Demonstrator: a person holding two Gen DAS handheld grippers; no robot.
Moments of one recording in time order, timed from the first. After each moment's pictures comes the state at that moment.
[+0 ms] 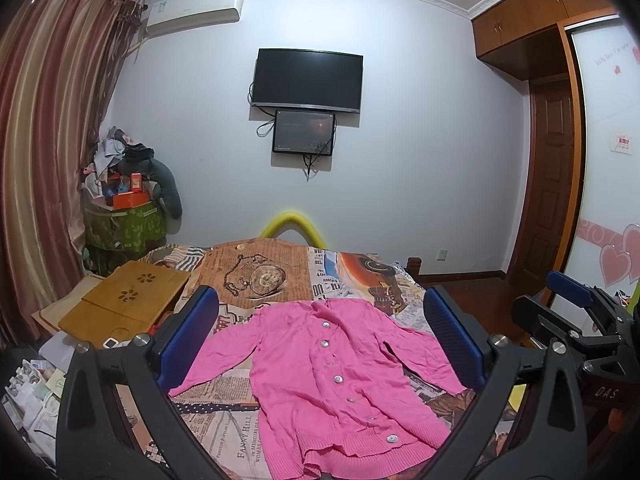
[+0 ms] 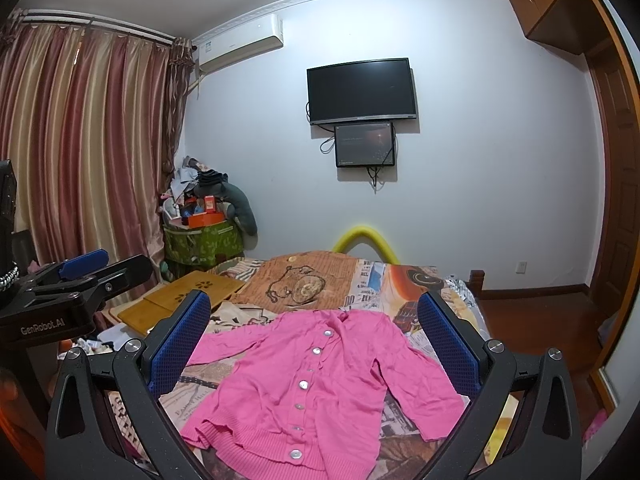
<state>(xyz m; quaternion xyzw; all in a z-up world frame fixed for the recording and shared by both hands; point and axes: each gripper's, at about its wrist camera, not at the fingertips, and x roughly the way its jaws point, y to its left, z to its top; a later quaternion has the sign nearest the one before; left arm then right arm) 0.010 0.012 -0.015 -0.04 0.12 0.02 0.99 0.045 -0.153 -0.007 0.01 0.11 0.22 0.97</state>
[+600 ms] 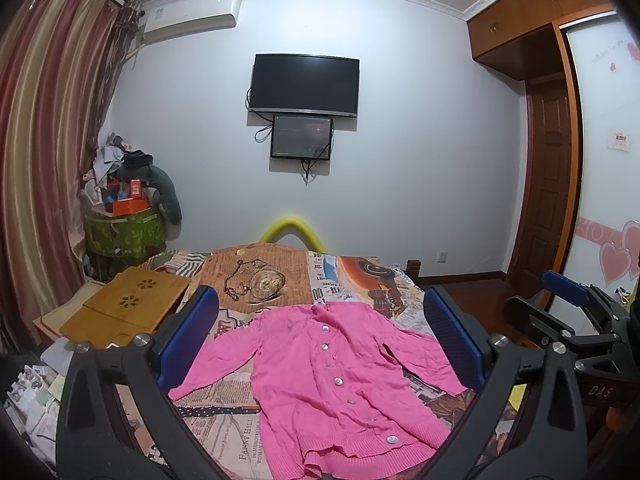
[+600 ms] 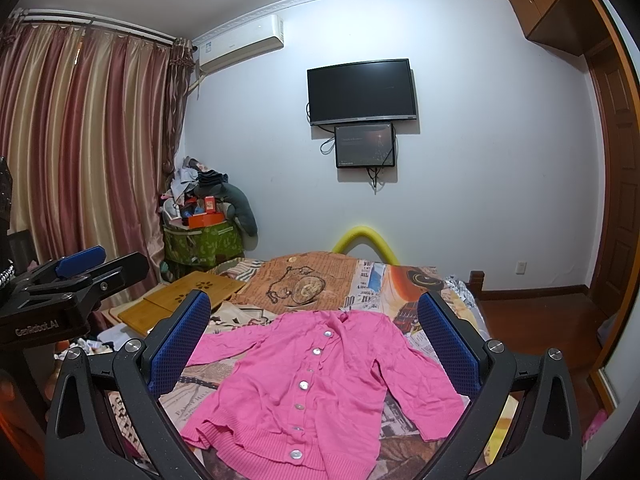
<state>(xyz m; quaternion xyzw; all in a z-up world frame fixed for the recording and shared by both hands) 0.005 0.007 -0.008 -0.03 0.11 0.01 0.99 0.045 -0.153 -0.005 0.01 0.11 0.22 0.97</state>
